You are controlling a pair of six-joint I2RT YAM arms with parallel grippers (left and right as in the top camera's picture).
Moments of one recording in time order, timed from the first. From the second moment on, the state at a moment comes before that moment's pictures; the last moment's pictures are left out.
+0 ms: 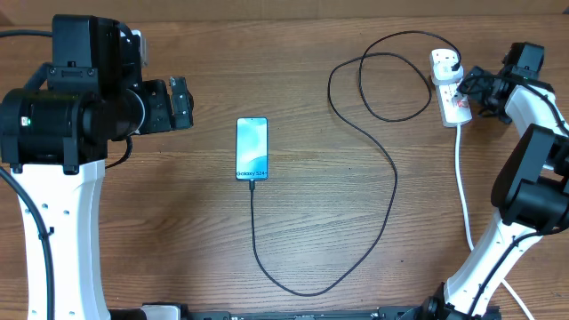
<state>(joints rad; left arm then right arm) -0.06 1.51 2.01 -1.49 0.02 -0.21 -0.36 2.25 1.66 -0.44 0.00 0.28</state>
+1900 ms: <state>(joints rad) -0.06 1.51 2.01 -1.49 0.02 -0.21 -0.36 2.27 1.69 -0.48 -0.05 0.25</state>
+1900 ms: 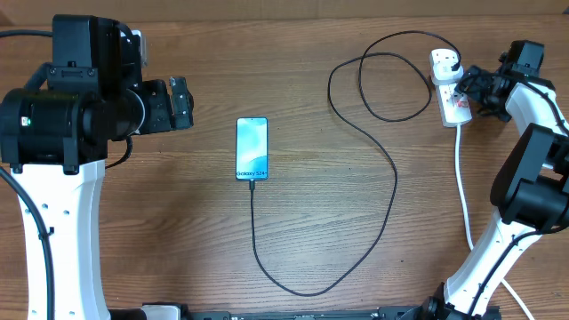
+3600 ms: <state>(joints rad) -0.06 1.51 2.01 -1.49 0.02 -0.21 -0.13 1.05 1.86 -1.64 -0.29 0.20</state>
